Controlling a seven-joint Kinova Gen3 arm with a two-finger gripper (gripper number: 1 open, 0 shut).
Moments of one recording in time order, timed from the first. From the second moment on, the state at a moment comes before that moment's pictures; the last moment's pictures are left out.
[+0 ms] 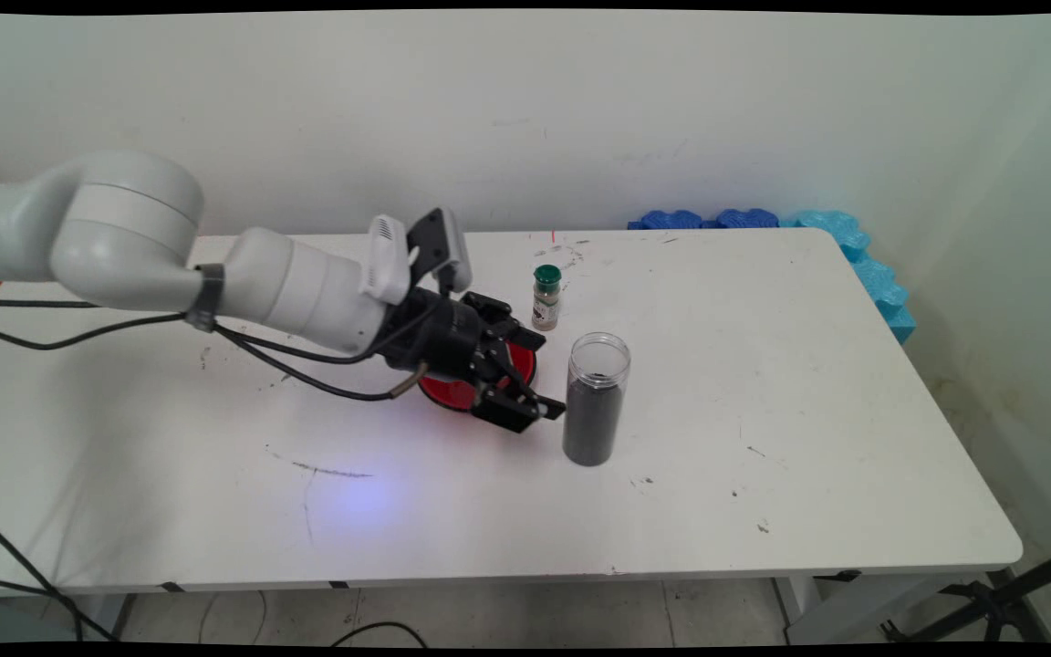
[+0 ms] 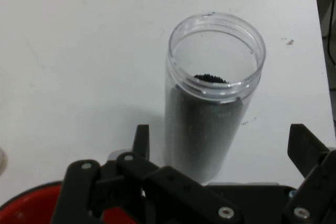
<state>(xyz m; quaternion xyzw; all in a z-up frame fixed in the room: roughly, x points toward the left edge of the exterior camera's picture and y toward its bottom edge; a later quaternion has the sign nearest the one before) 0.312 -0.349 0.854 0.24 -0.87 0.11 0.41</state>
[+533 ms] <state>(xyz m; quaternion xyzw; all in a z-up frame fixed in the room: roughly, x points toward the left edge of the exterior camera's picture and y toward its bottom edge) 0.291 -0.365 0.838 0.23 -0.87 0.11 0.42</state>
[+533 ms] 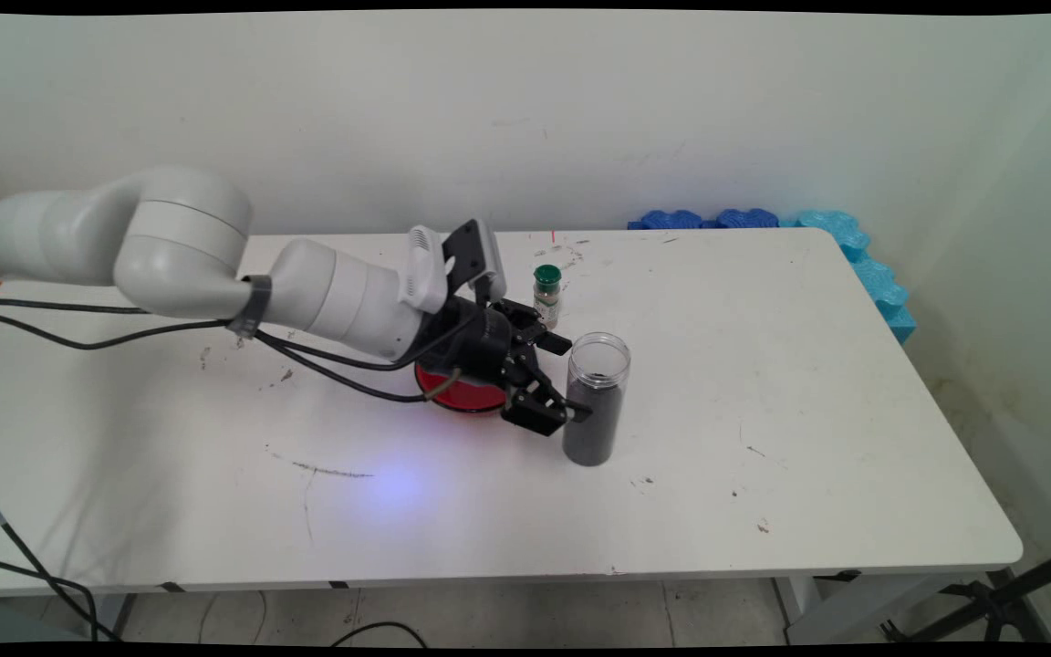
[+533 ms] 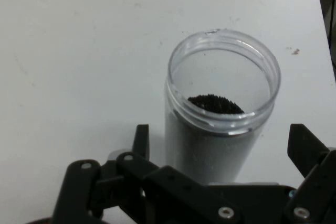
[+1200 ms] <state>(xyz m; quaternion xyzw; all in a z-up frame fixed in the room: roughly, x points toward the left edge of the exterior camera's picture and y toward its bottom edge) 0.276 -0.377 0.829 0.22 -0.87 0.11 0.43</state>
